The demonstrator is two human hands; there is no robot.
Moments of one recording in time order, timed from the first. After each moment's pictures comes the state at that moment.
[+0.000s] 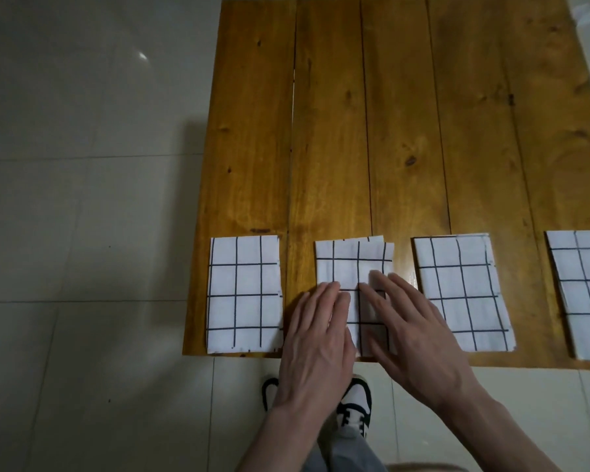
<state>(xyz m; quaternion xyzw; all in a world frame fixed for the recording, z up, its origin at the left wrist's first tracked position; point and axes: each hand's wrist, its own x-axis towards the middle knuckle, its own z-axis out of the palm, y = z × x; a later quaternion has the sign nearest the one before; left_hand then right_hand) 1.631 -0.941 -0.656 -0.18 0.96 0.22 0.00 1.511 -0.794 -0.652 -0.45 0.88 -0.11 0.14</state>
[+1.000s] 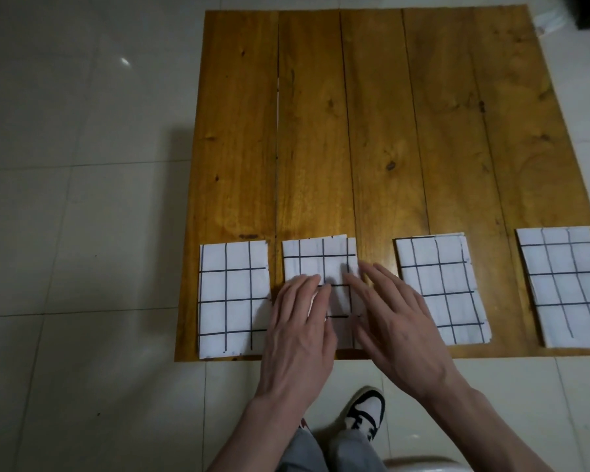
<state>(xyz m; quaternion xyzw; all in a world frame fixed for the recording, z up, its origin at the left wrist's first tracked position) 1.628 -0.958 -0.643 -0.19 0.95 0.23 -0.03 1.509 -0.806 -0.627 -0.43 0.88 -0.16 0.13</state>
